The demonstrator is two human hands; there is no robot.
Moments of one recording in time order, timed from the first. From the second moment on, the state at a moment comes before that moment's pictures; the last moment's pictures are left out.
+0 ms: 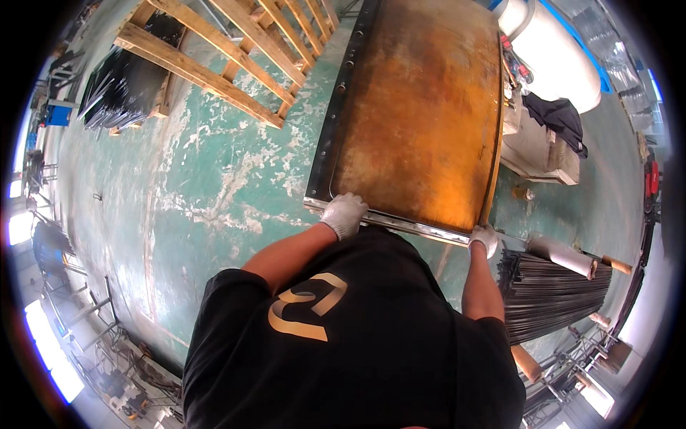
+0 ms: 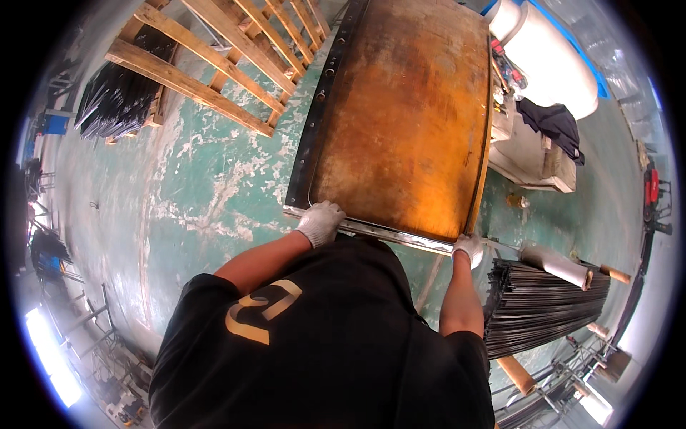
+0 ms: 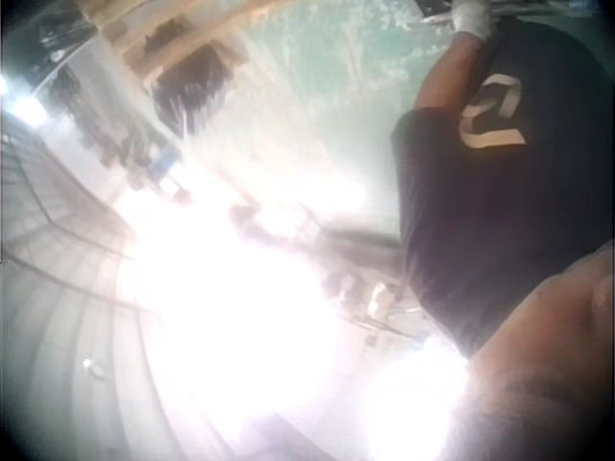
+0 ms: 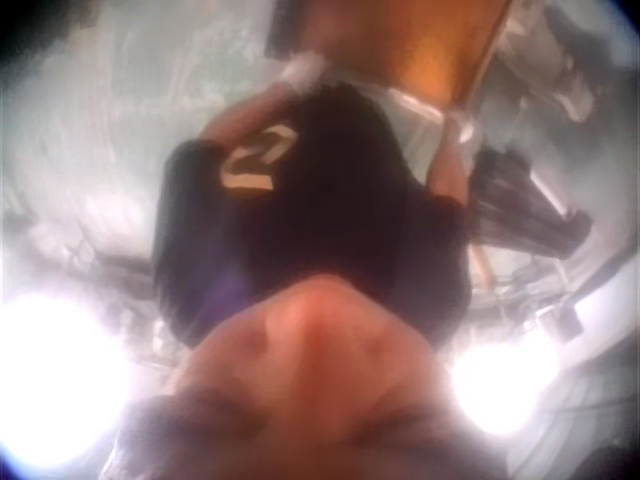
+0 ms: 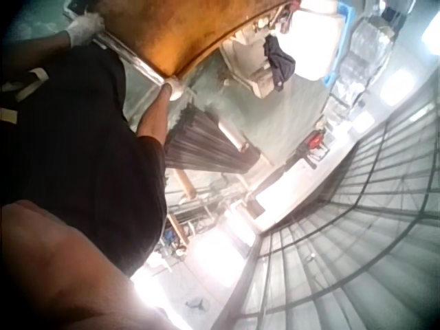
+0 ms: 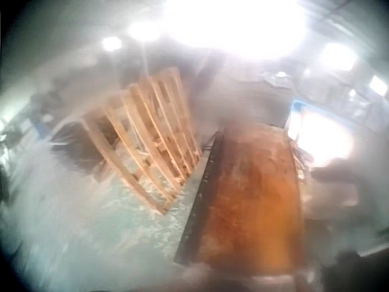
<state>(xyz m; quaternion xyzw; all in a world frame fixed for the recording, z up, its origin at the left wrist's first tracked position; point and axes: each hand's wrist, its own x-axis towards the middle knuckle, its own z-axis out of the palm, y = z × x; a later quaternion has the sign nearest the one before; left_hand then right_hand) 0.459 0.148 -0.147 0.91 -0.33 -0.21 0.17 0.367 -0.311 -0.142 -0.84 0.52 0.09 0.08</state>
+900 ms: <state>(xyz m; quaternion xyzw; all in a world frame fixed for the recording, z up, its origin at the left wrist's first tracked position) 0.453 0.148 -0.158 0.92 -0.31 -0.17 0.19 0.355 -0.325 -0.170 -0.85 0.51 0.06 0.08</state>
